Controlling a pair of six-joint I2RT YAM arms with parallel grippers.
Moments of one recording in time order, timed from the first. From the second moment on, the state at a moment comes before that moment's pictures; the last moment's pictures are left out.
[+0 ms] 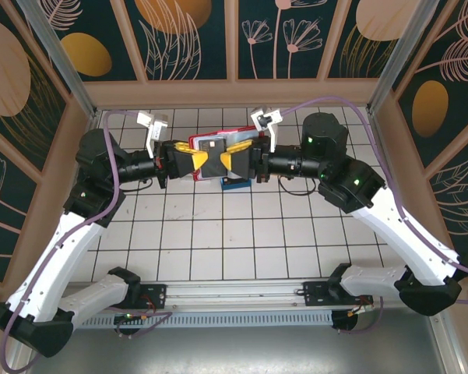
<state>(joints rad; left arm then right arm) -0.44 0.99 1.17 -0.08 0.96 -0.53 0.86 1.18 1.49 -0.43 -0.55 0.47</state>
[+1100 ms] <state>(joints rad) -0.44 0.96 1.15 -0.08 0.97 -0.52 0.89 1.19 1.51 -0.45 -0.55 0.42</state>
